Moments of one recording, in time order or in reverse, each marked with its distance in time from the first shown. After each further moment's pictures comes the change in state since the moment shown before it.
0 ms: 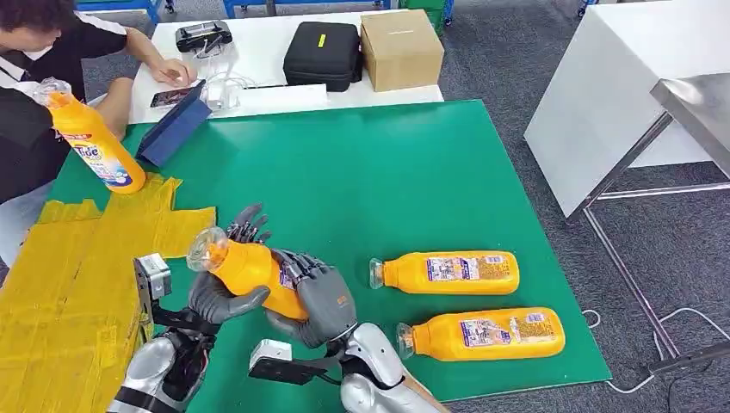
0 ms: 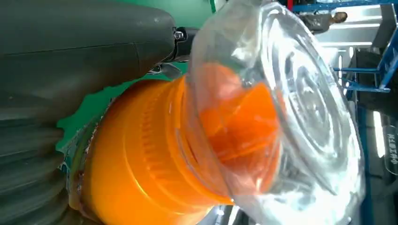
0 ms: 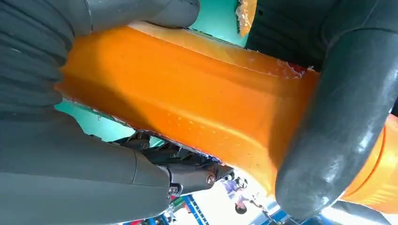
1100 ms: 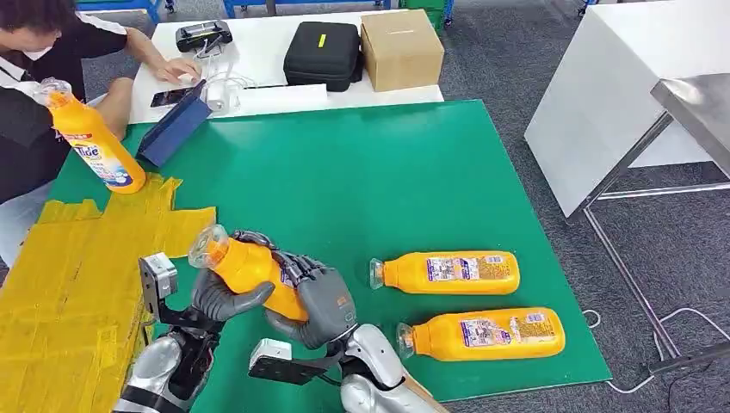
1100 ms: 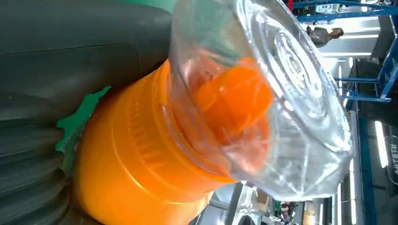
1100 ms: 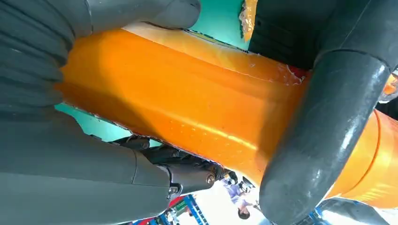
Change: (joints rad) left arm -0.003 -0.023 0.008 0.016 -0.035 0.033 -0.012; right arm 0.003 0.000 0.001 0.001 -0.001 0.014 0.011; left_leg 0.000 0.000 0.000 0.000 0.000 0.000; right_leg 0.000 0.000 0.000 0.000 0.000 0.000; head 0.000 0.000
